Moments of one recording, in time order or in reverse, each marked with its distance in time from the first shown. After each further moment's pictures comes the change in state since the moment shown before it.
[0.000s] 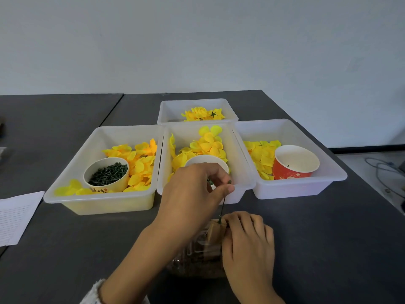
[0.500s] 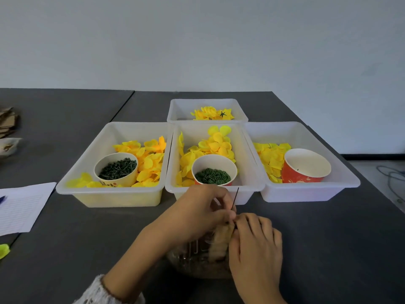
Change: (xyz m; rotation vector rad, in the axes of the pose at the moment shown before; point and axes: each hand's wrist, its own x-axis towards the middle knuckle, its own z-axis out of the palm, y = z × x) left_hand -0.005 -0.033 0.005 -0.147 -0.428 0.002; right_hand 0.002 -0.002 -0.004 -0.036 -0.010 -0.003
